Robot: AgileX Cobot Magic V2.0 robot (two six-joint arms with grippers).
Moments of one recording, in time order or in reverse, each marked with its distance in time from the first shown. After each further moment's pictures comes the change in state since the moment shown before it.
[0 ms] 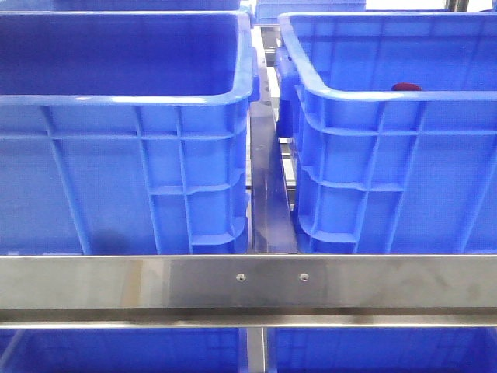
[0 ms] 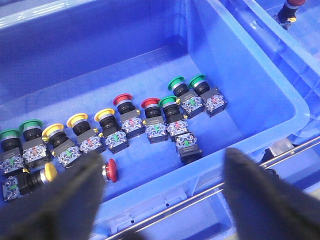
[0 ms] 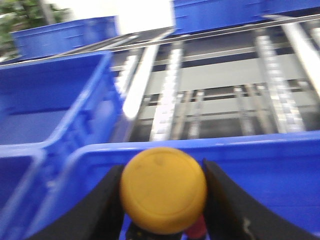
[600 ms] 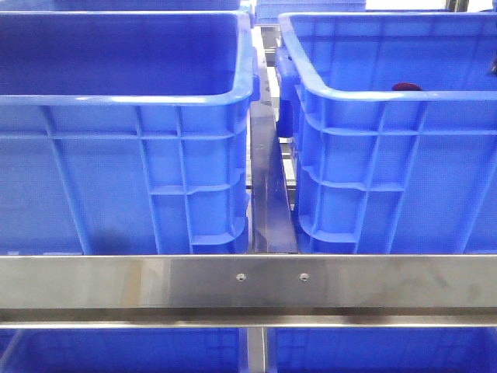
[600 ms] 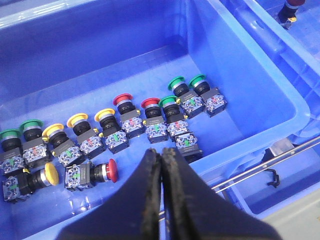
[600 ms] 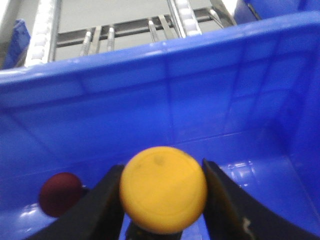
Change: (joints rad) left arm 0.000 0.000 0.000 0.000 0.000 0.000; right arm -0.068 0.363 -0.071 -0.002 -0.188 -0.025
